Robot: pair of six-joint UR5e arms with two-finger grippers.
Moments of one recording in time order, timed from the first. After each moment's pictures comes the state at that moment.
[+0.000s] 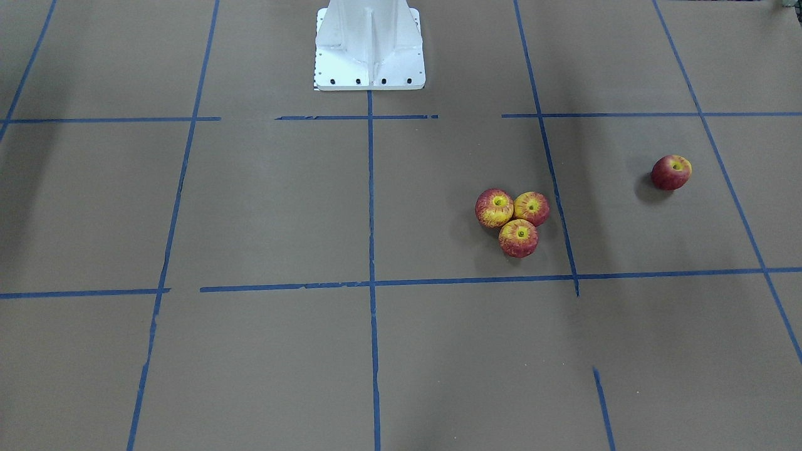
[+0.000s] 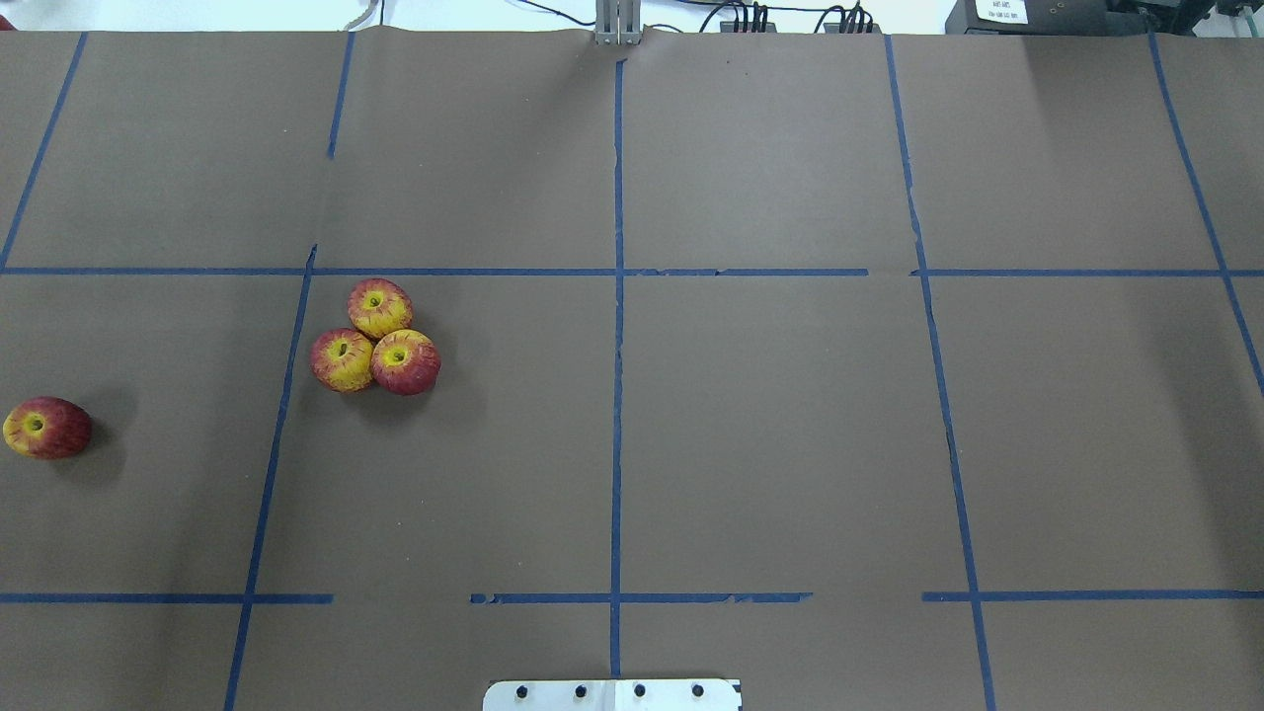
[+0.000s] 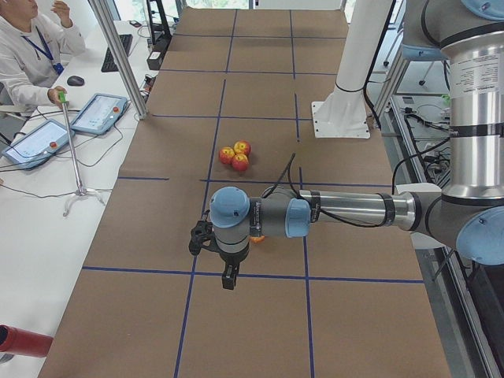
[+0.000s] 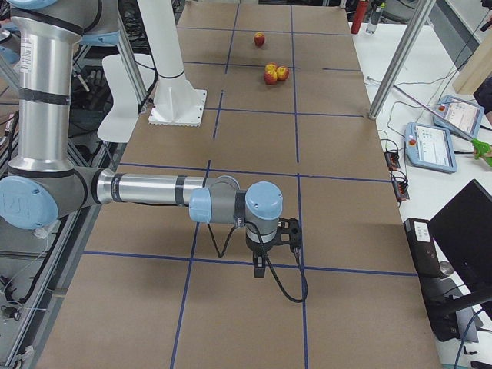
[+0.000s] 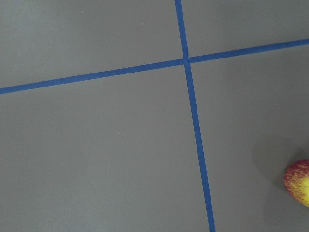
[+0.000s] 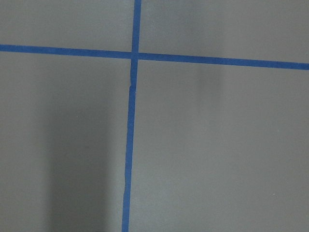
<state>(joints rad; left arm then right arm) -1.60 -1.44 -1.73 -1.54 -2.32 0.18 1.59 -1.71 1.71 -1.58 2.29 -0.06</state>
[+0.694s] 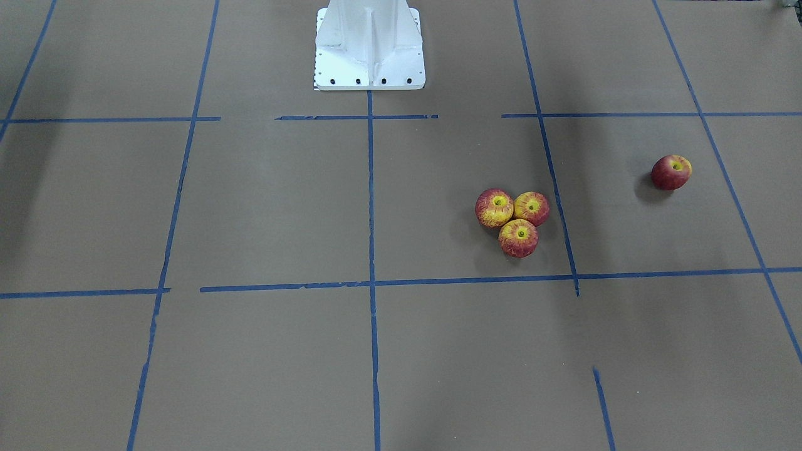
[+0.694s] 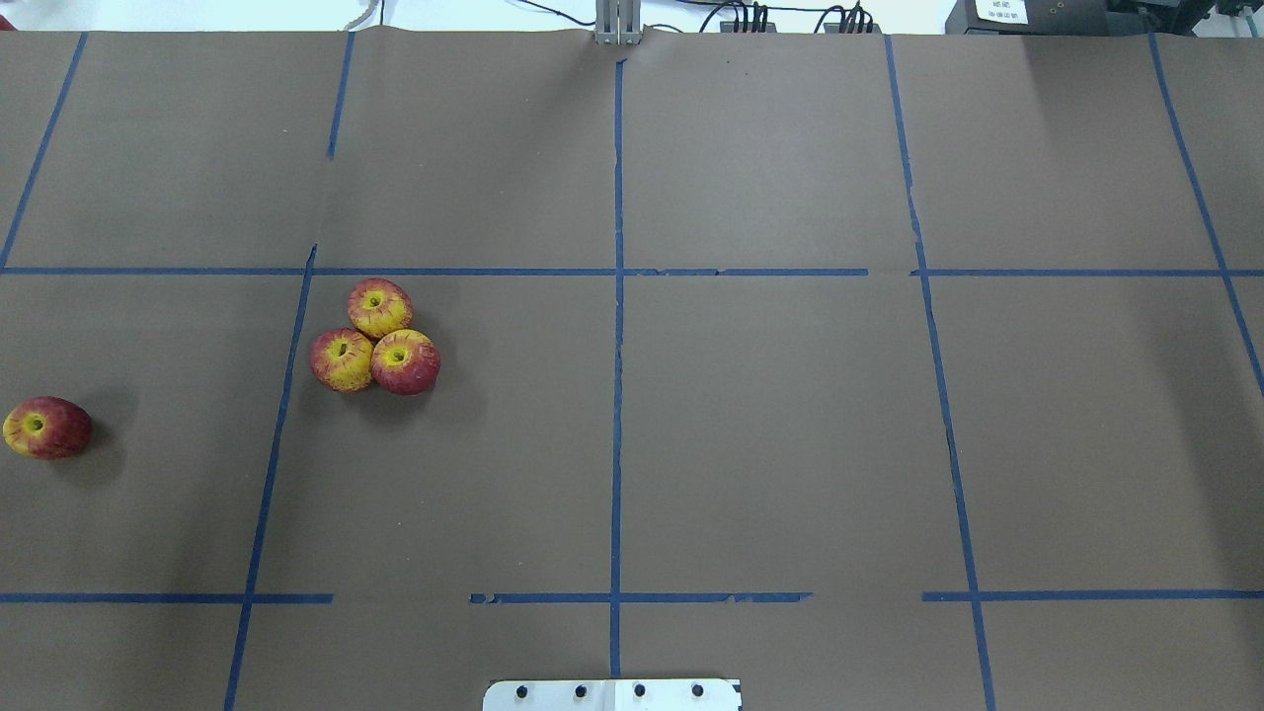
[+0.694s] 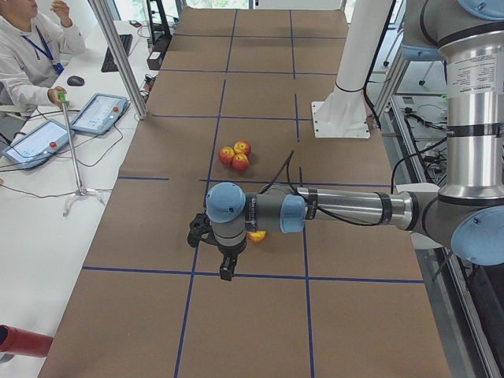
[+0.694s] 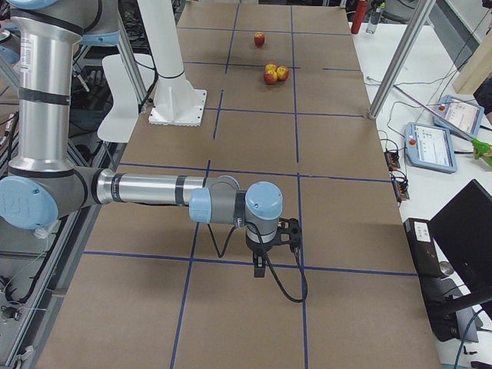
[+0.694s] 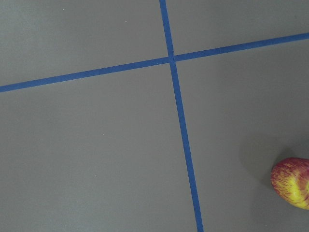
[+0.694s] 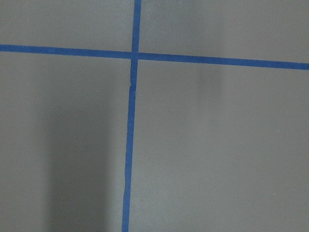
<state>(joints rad) -1.55 -1.46 -1.73 -1.56 -2.42 0.19 1.59 -1.71 1.71 -1.58 2.29 -0.06</state>
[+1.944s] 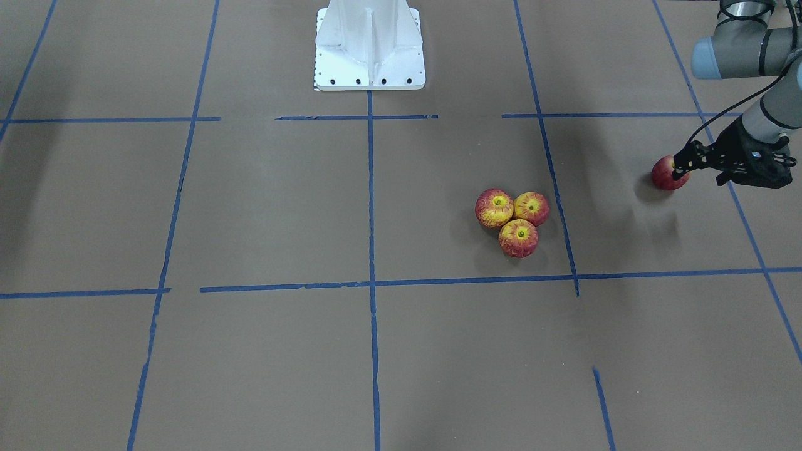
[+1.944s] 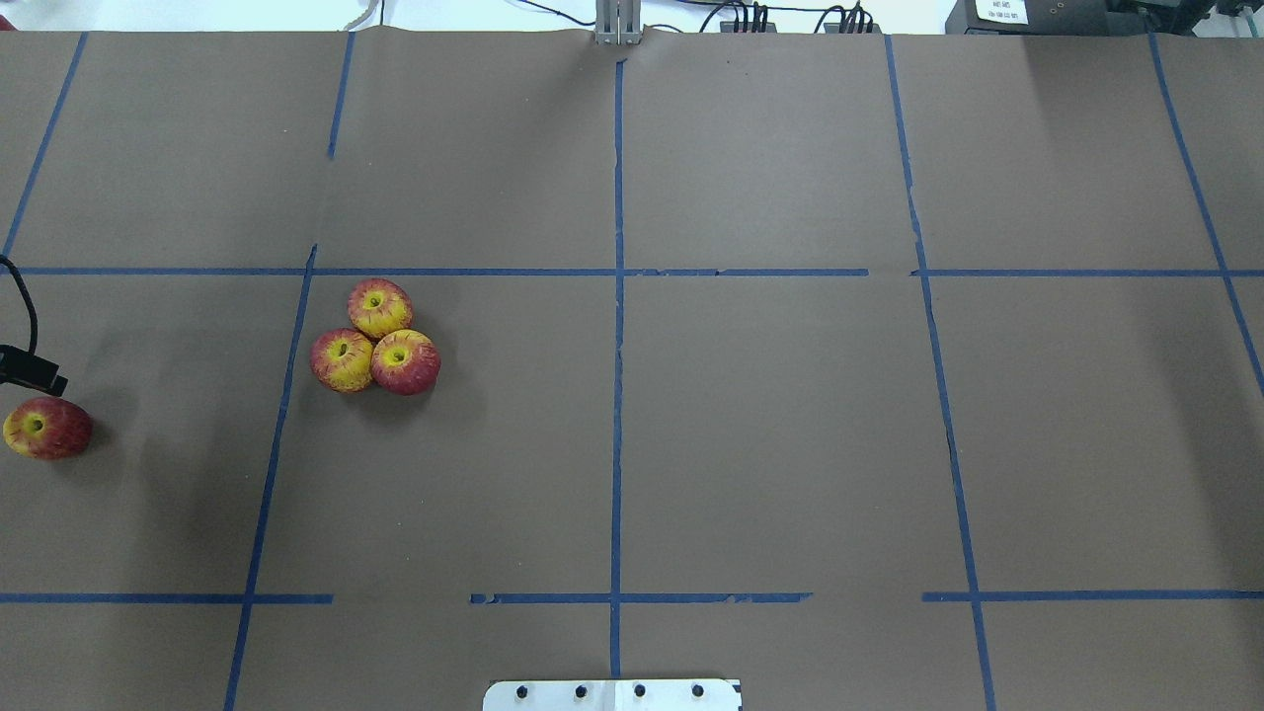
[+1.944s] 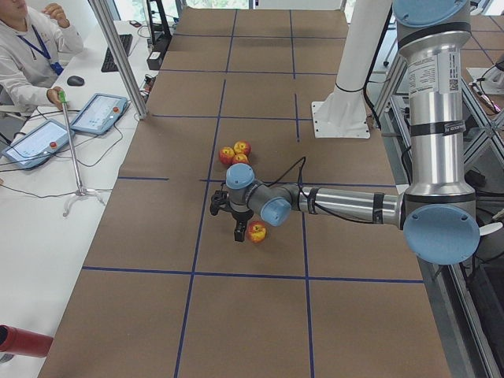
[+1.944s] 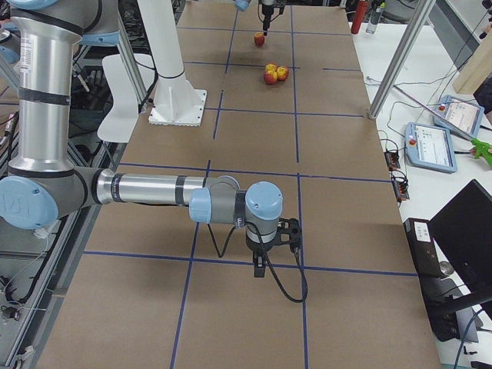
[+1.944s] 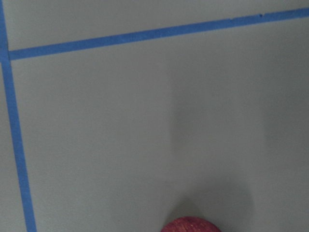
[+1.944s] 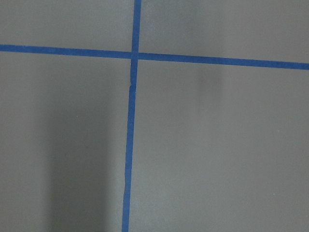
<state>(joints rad) -1.03 -1.44 -1.69 -2.06 -2.21 -0.54 1.59 -1.71 1.71 -1.58 2.29 -0.06</state>
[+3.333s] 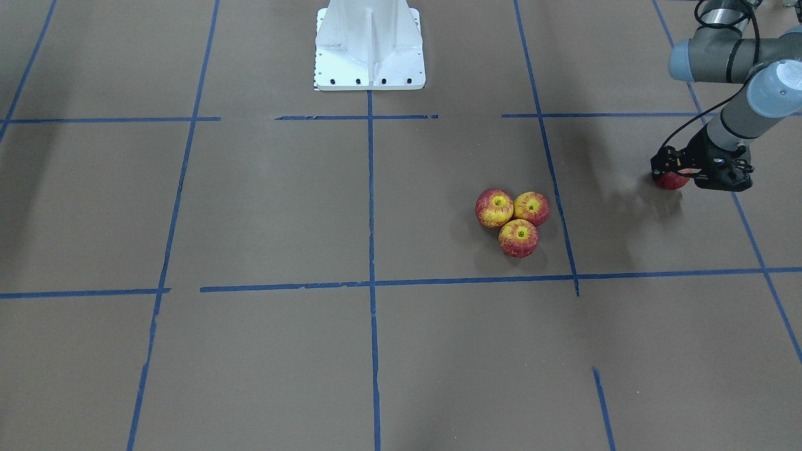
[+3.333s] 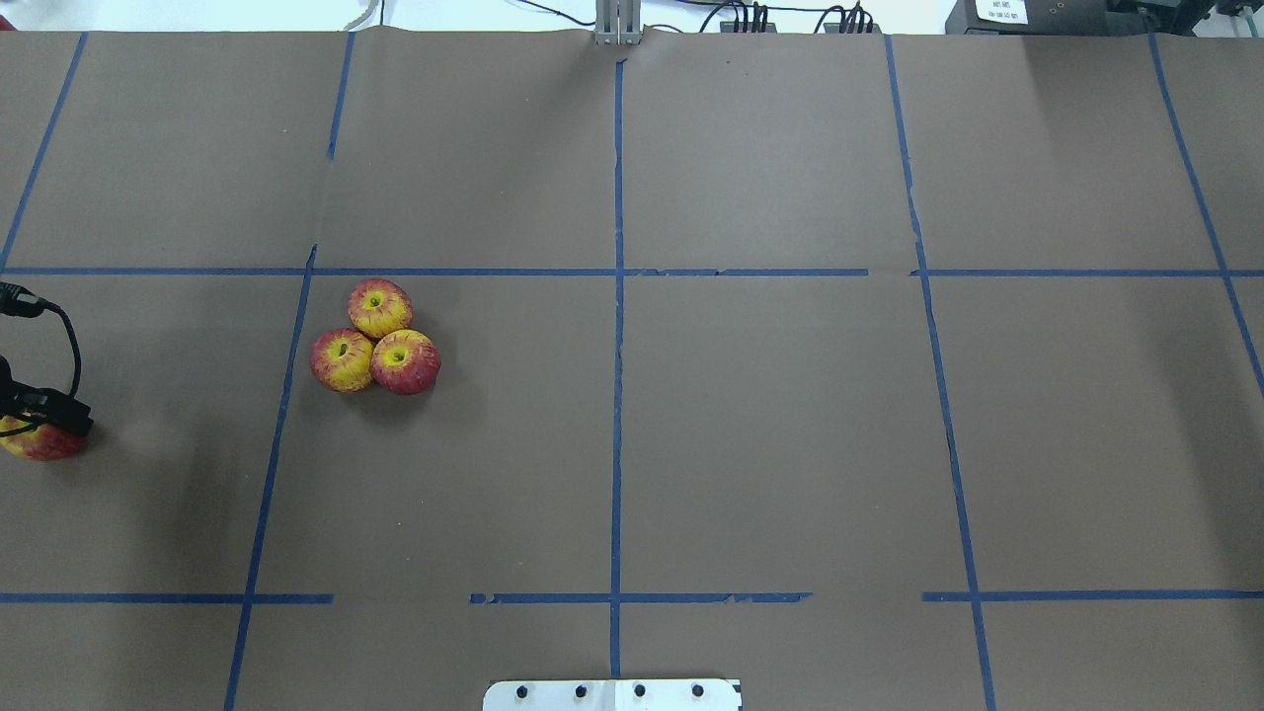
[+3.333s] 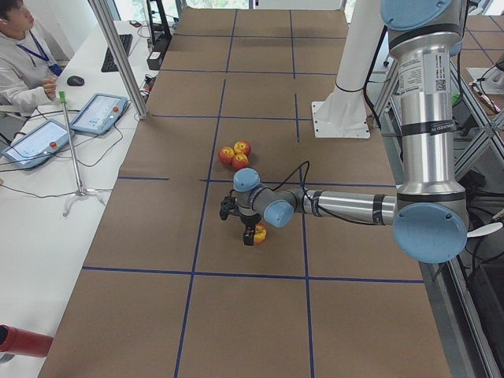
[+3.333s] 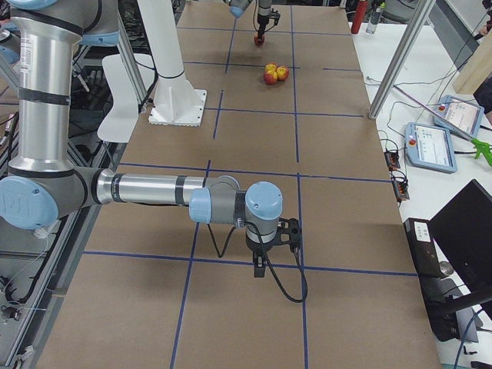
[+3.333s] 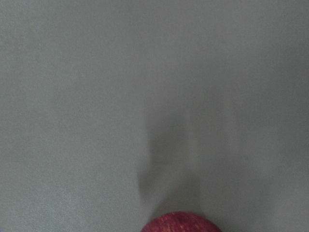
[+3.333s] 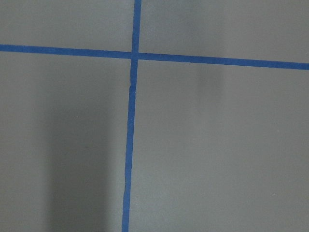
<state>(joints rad) -0.93 -1.43 -1.65 -2.06 -2.16 -0.58 1.59 -1.71 1.71 -1.58 2.29 -0.06</state>
